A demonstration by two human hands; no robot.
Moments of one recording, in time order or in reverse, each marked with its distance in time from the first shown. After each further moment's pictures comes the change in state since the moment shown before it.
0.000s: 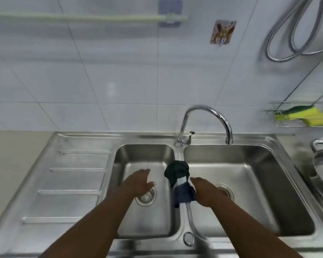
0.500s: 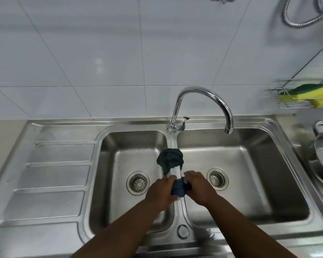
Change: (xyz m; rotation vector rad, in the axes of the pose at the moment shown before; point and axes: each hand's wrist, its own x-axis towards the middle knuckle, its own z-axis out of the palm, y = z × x) left_hand 0.021 0.073 0.092 -0.119 -0.032 0.192; right_hand 0.018 0.023 0.042 0.205 0.134 -0.070
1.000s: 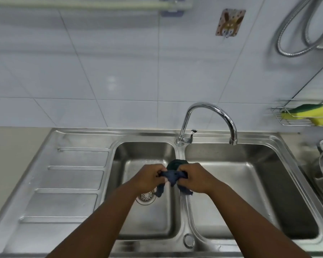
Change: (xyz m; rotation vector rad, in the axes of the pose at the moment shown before) left_hand -0.035 -0.015 -0.121 -0.388 0.138 0.054; right_hand 0.009 -0.086 -0.089 0.148 -0.039 -0.192
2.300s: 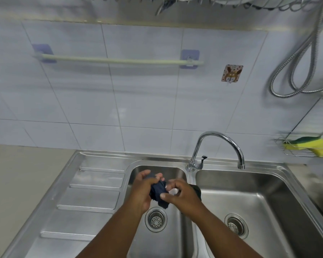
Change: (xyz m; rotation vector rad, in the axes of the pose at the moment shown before) left_hand -0.056 0.029 -0.048 -1.241 0.469 -0.276; right_hand -0.004 -0.094 0.044 0.575 0.255 0.024
